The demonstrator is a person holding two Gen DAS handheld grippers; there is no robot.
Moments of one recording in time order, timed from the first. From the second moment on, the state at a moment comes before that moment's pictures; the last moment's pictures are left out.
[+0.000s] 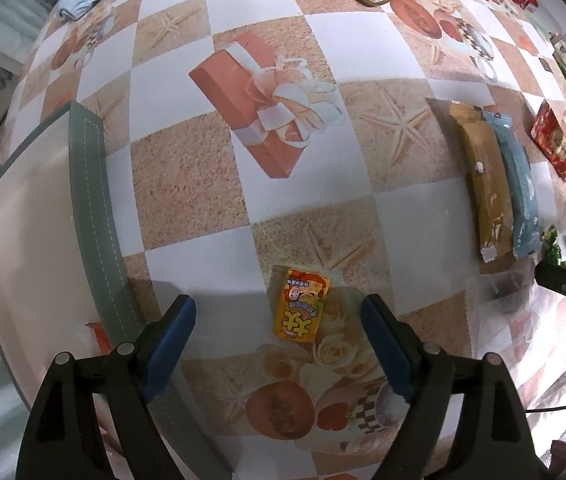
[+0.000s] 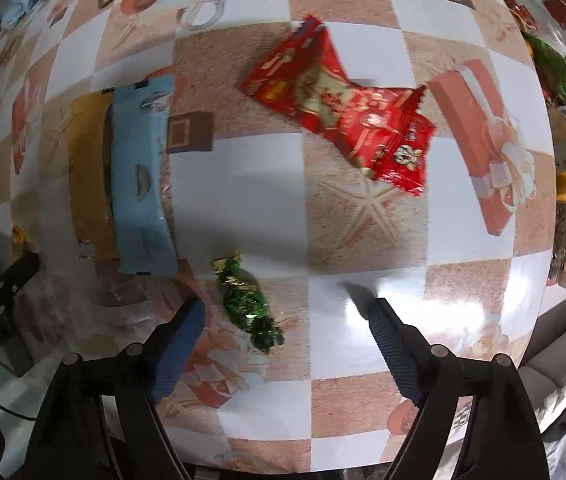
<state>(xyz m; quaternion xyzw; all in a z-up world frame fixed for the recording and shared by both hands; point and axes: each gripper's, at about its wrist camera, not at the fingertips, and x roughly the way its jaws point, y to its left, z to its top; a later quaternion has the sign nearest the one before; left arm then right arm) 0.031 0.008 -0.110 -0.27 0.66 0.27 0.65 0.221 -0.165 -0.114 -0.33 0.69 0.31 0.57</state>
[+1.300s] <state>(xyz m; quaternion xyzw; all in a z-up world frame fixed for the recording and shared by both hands) -0.001 -0.046 -0.056 -0.31 0.63 0.24 0.67 0.176 -0.150 -0.028 -0.31 0.69 0.31 0.57</state>
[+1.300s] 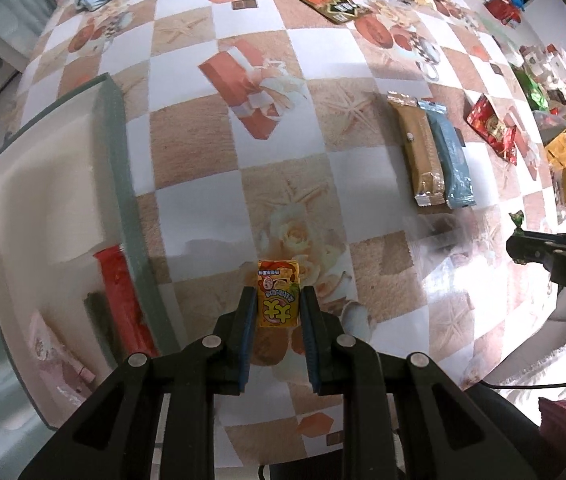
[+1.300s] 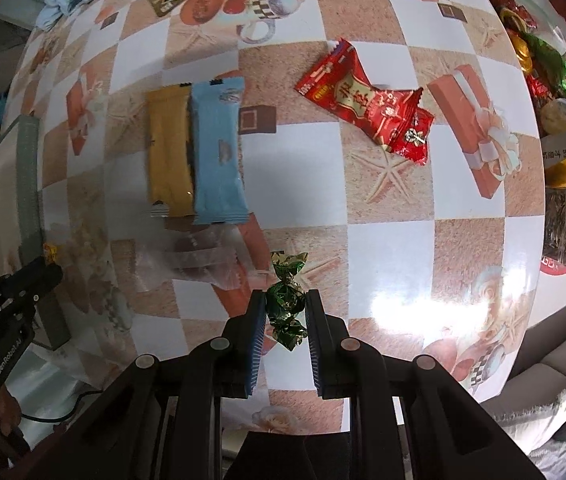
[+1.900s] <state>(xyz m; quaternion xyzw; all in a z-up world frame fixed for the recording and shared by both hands) -0.038 -0.028 -0.032 -0.34 0.60 0.27 0.67 0.172 -0.133 0.021 -0.30 0.68 0.33 0.58</state>
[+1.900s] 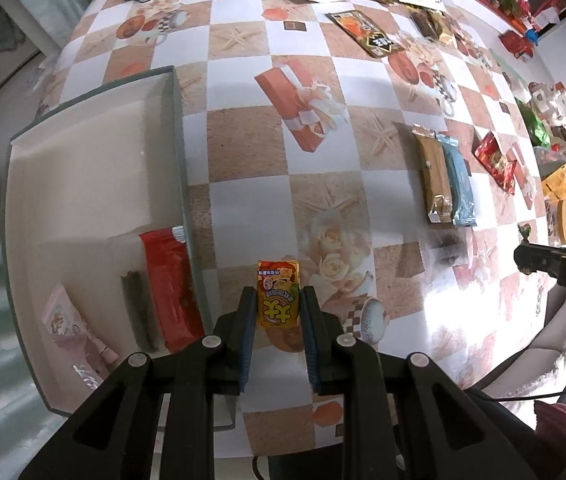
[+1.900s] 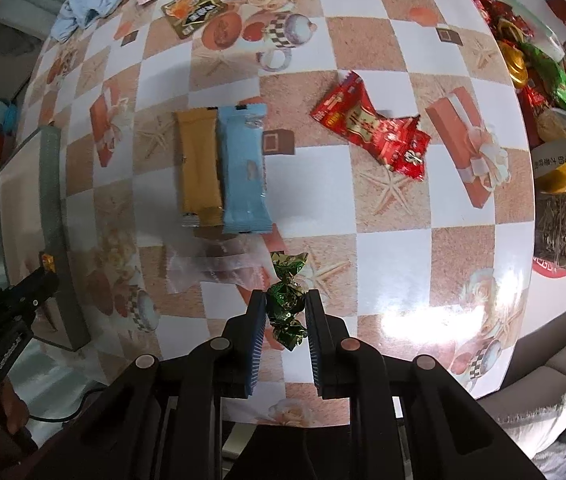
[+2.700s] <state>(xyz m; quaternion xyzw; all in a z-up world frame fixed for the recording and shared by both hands) -0.118 0.003 -0.018 -0.39 0.55 0.35 0.65 0.112 -0.068 0.009 -0.36 0.63 0.41 0.55</state>
